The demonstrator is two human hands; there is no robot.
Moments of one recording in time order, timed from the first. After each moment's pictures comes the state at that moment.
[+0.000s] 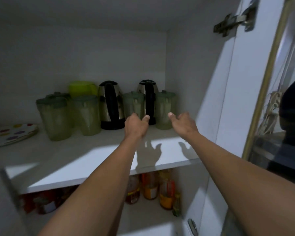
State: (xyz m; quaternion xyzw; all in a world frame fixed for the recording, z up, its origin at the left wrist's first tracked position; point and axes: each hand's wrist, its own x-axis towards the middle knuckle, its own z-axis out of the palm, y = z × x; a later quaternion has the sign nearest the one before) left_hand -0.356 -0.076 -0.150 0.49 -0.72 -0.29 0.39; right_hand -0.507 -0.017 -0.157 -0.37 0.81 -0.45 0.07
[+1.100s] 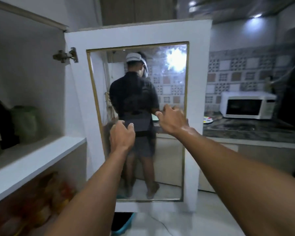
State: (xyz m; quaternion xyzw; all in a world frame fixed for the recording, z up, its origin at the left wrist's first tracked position) left_hand -0.285 0.247 -0.148 0.10 -0.86 -0.41 0.28; right_hand -0.302 0.409 -0.113 -0.01 0.94 -0.27 -0.22
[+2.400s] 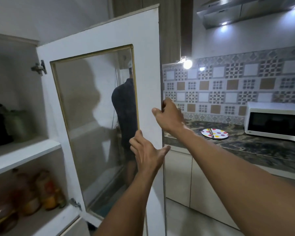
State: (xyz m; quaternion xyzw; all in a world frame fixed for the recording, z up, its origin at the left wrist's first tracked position) left_hand -0.377 0.563 -0.180 0.14 -0.84 -0.40 0.34; right_hand -0.417 0.633 -0.078 -0.15 0.84 -0.48 -0.20
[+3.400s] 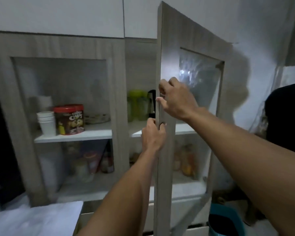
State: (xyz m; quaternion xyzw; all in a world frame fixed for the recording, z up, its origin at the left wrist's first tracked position) left_hand 0.009 0.256 -0.136 0.41 -0.69 -0.32 0.50; right_hand -0.069 0.299 -0.038 -0.63 0.66 -0.29 -0.29
